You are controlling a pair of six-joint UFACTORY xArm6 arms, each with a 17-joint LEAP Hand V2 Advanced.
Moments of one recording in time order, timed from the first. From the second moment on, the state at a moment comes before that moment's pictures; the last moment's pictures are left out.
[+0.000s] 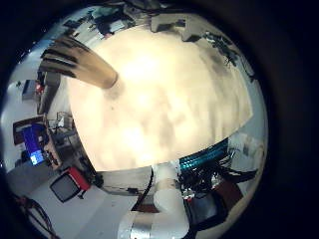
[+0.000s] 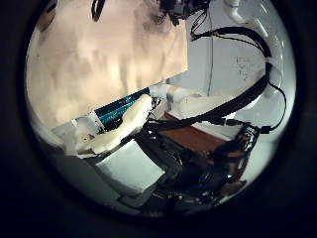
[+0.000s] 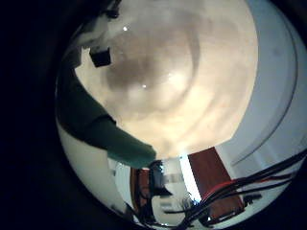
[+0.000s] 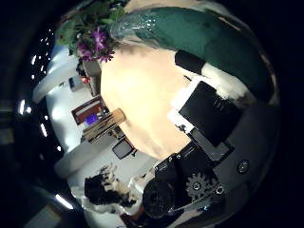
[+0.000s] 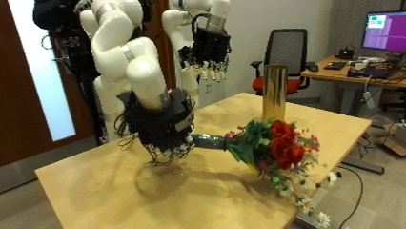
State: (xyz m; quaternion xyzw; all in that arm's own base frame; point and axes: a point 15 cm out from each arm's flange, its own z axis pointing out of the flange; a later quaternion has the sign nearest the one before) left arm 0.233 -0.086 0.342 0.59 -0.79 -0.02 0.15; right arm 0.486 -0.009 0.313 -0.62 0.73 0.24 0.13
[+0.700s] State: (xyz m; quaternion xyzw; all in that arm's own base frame) left arm 0.289 -0.056 0.422 0.66 -0.72 0.15 0.14; right arm 0.425 0.038 0.453 -0.68 0.55 0.28 0.40
